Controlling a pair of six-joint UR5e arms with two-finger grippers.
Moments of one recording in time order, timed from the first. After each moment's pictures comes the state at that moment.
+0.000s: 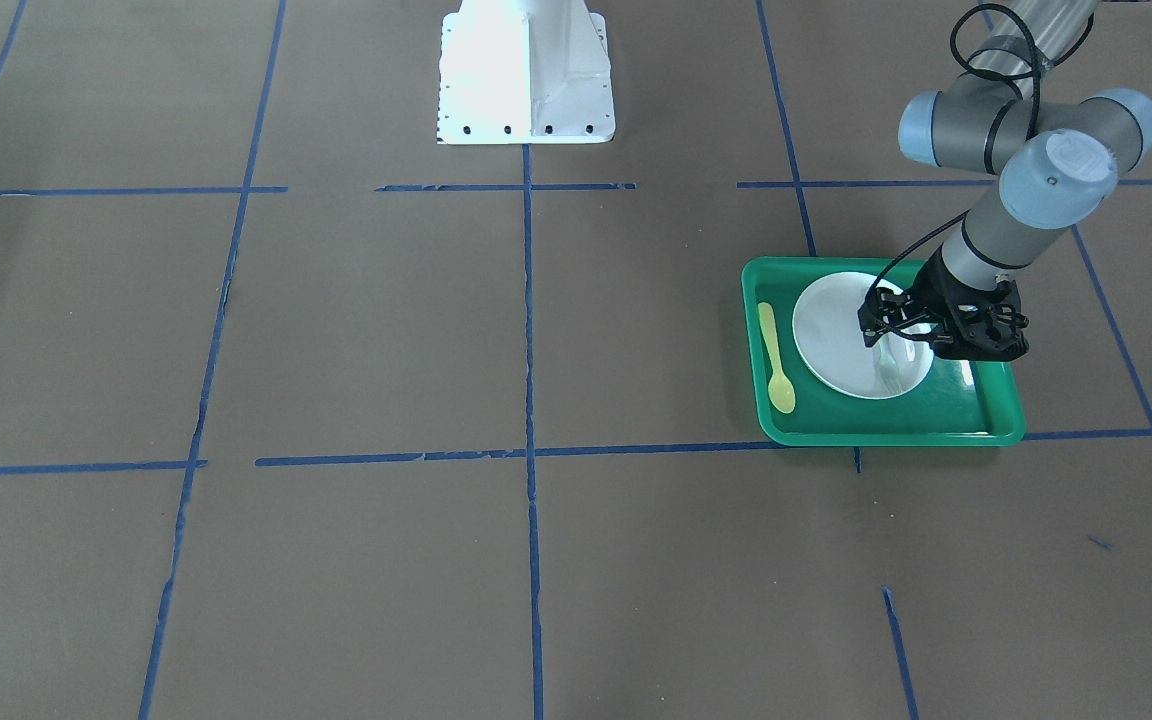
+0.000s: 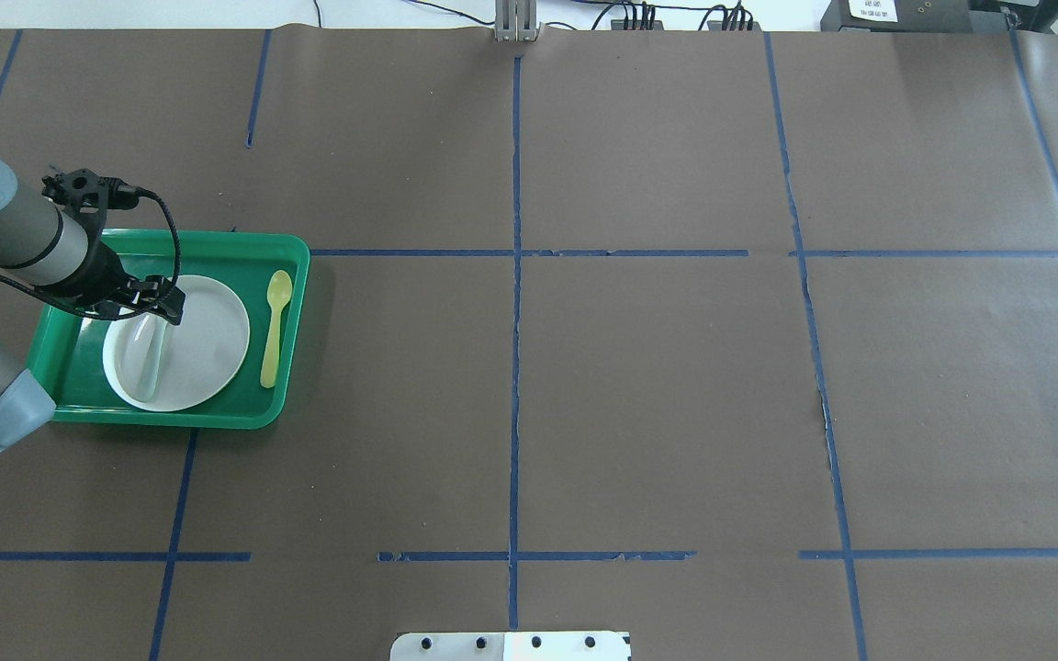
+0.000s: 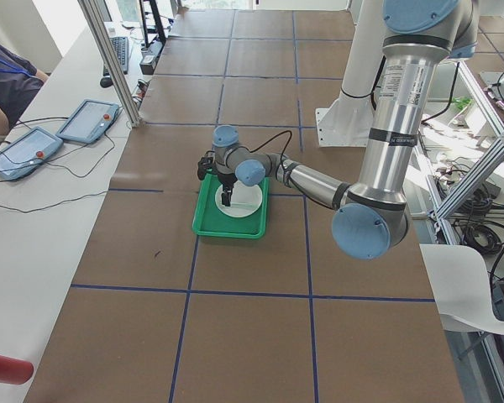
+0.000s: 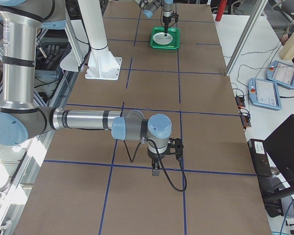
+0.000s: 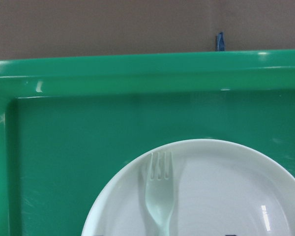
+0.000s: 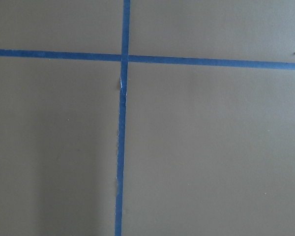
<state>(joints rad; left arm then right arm) -0.86 -1.75 -1.67 -1.90 -2.12 -0.83 1.60 -1.70 1.72 -1.63 2.29 -0.06</state>
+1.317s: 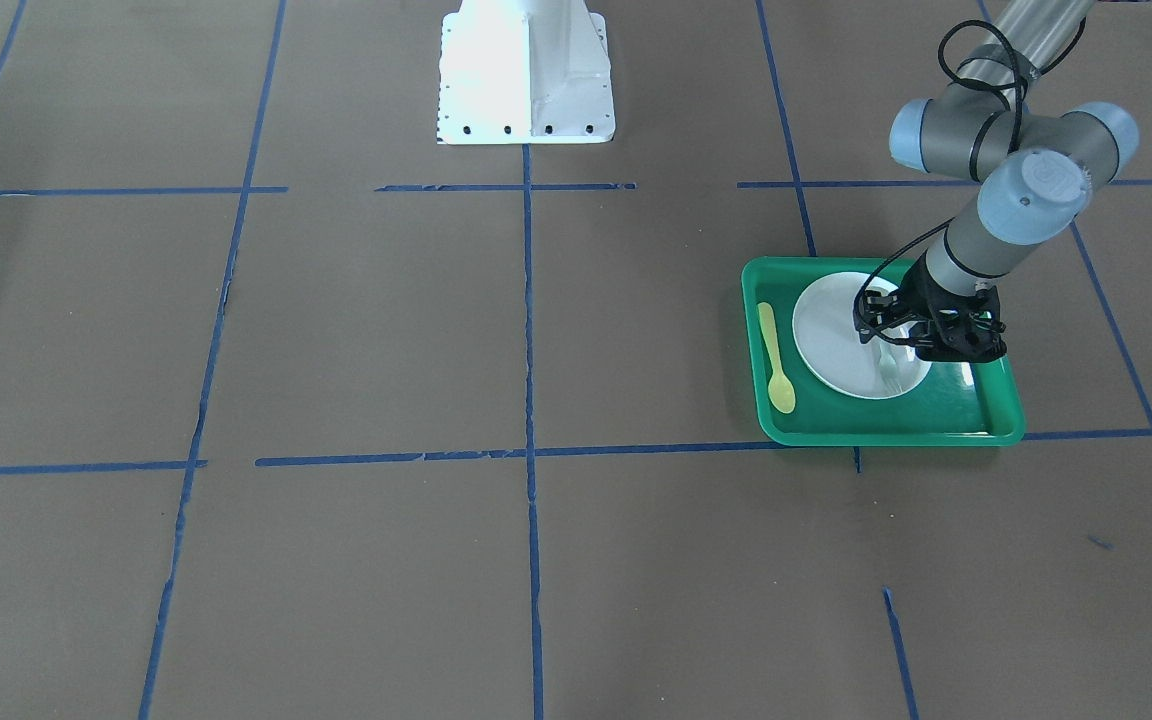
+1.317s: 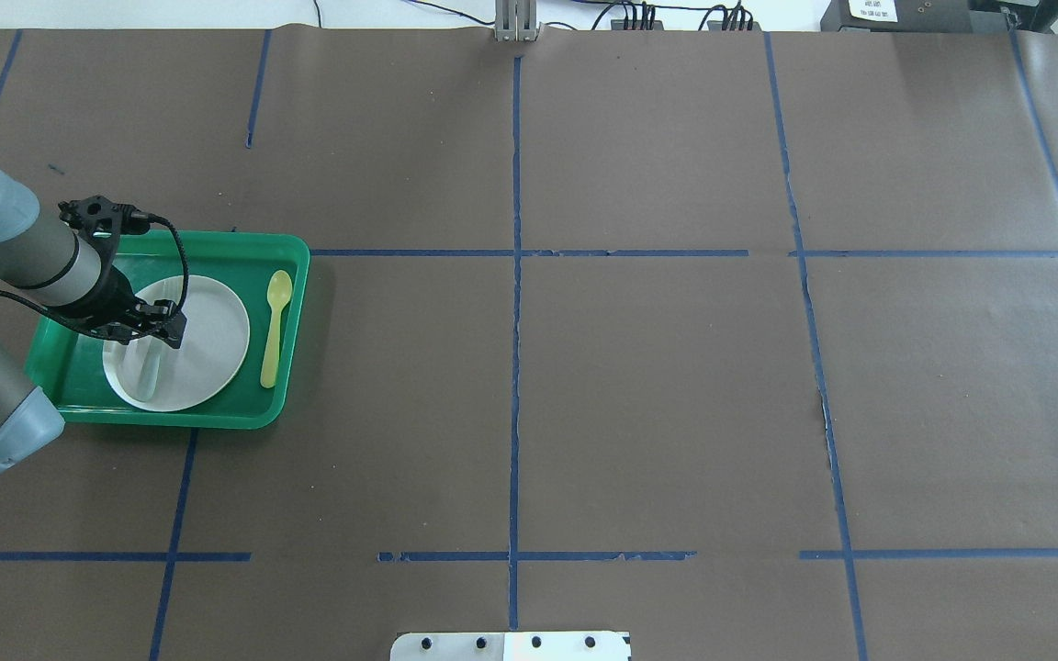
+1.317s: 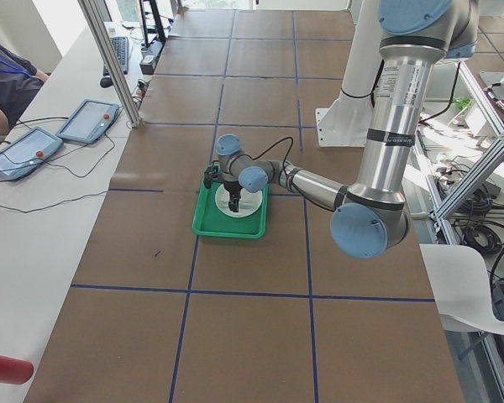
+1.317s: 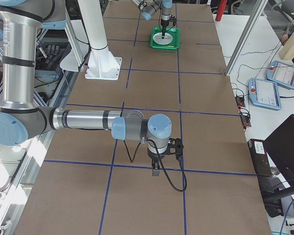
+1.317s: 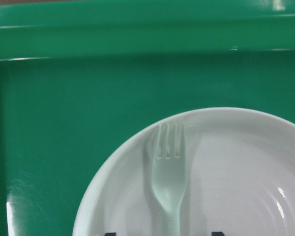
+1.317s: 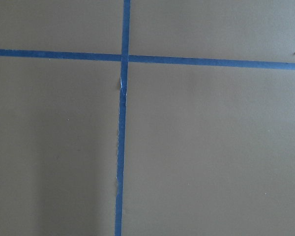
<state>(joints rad) -0.83 -1.74 -1.64 -1.90 -2.13 -0.83 1.60 -1.70 1.72 -1.63 2.29 -0.06</state>
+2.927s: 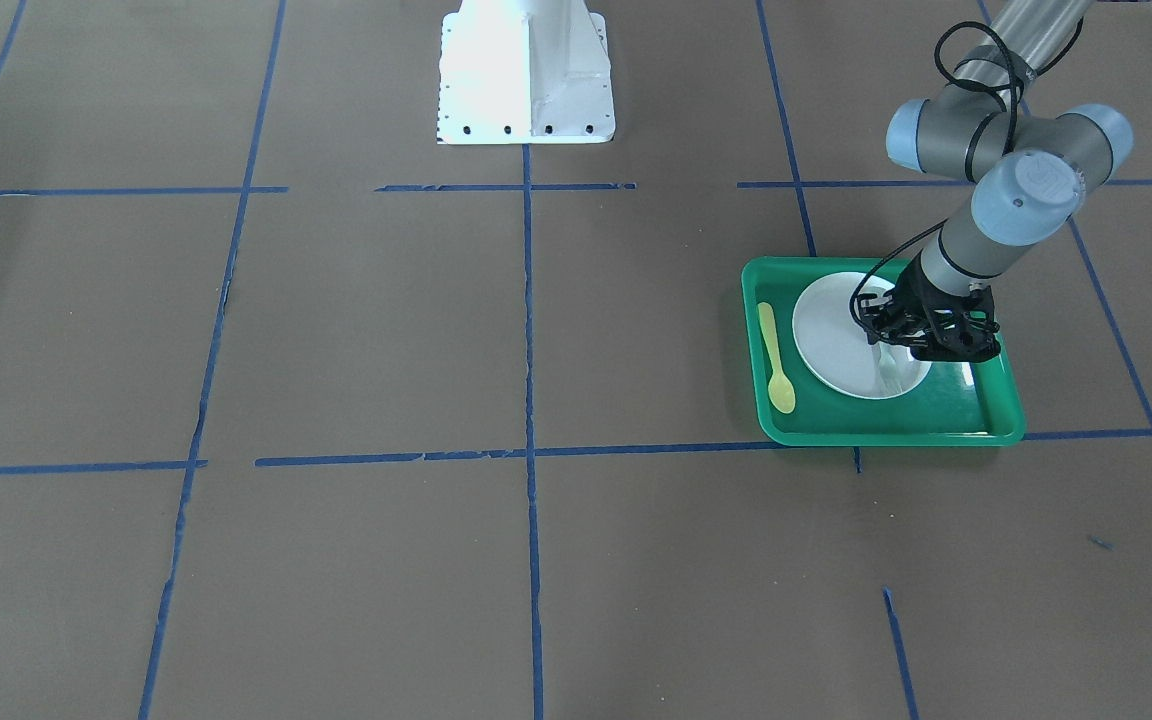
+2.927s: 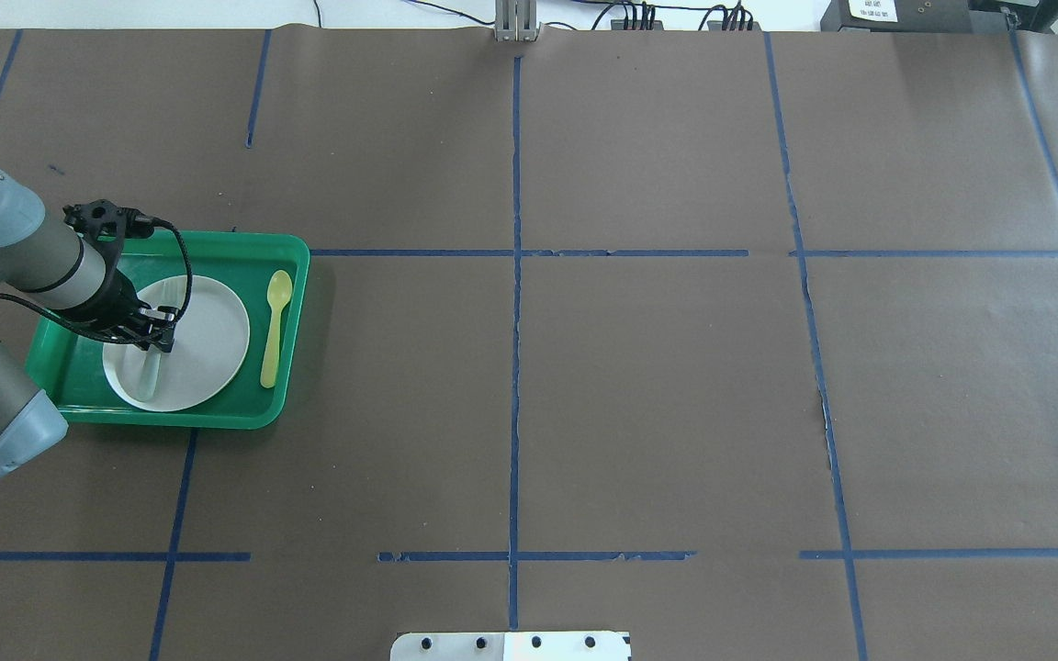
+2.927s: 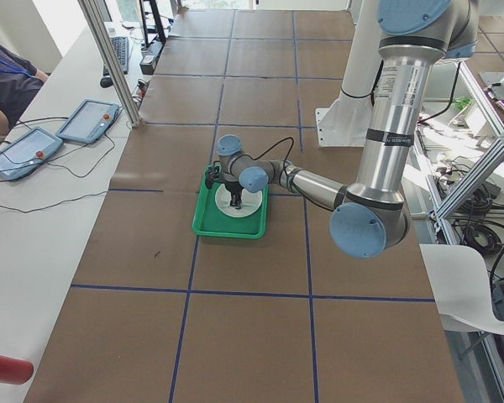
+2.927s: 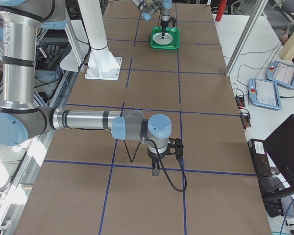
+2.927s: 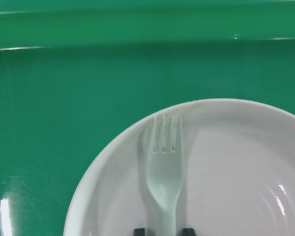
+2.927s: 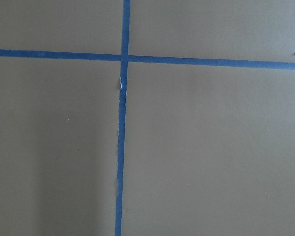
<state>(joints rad) -0.82 -1.74 -1.63 -1.91 -2.13 -0.84 1.60 -1.70 1.72 -1.63 2.29 -0.06</state>
